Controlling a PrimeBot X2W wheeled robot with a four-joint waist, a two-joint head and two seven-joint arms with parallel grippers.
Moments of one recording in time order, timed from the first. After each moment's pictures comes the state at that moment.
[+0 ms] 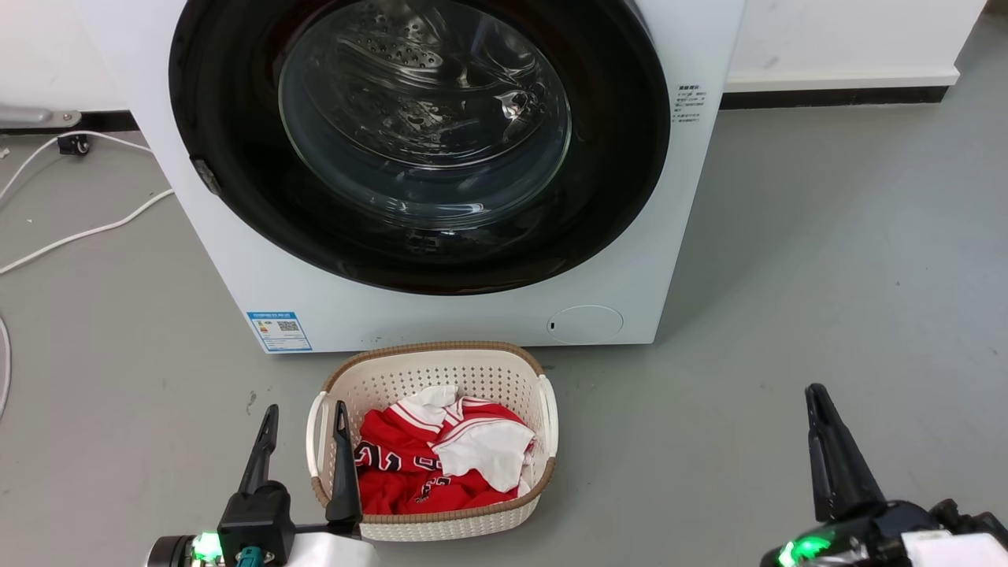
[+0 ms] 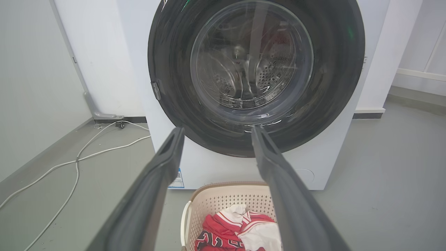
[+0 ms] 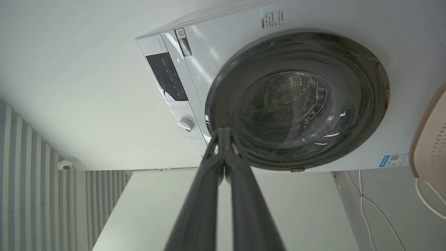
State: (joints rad) left arm 0.07 0.05 -0.09 0.05 -0.05 0.12 -0.26; right arm 0.15 -0.05 0.10 -0.16 1.82 0.13 -0.08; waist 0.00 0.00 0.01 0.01
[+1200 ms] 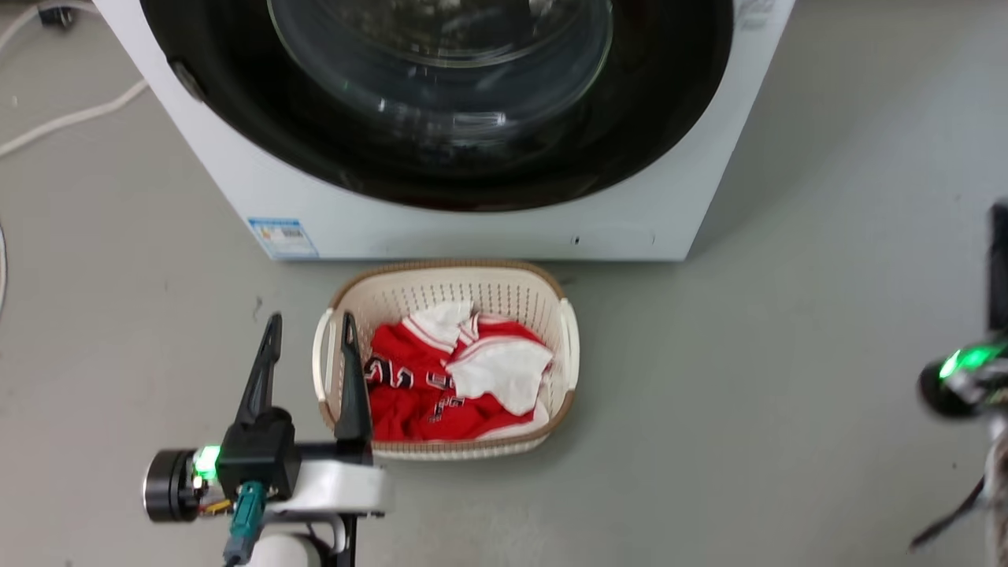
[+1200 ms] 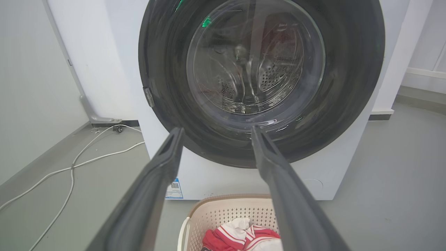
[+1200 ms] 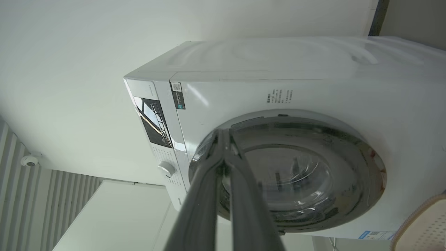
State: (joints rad) left arm -0.06 0.05 -0.11 0.01 -0.04 0.14 -0.26; right arm -0.25 -0.15 -0.23 0.11 1.78 0.13 0.16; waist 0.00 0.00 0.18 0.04
